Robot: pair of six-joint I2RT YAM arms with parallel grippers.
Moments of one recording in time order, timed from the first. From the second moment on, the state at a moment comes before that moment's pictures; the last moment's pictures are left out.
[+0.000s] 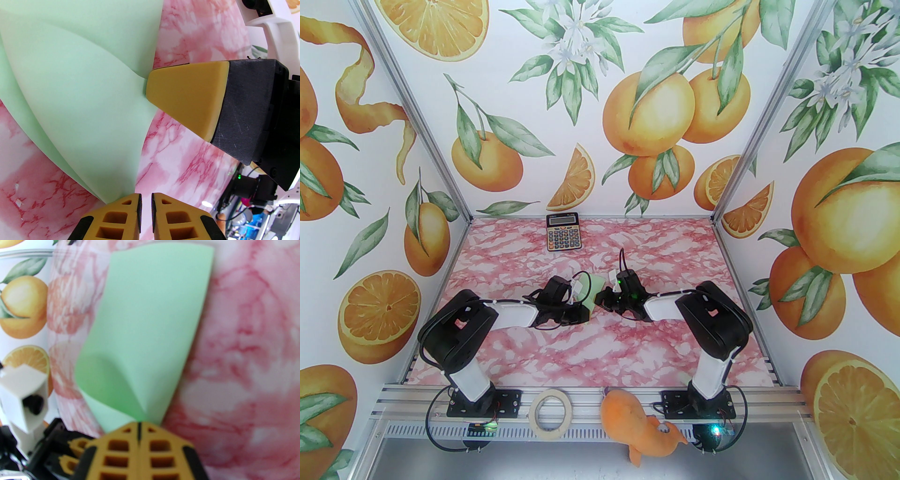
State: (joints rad) left arm -0.64 1.72 0.72 0.11 0.52 -0.73; right arm 0.55 1.84 0.75 0.34 -0.47 0.94
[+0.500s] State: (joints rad) left arm -0.65 1.74 0.71 0.13 0.53 -0.73; right arm 0.55 1.86 0.76 0.33 -0.45 0.94
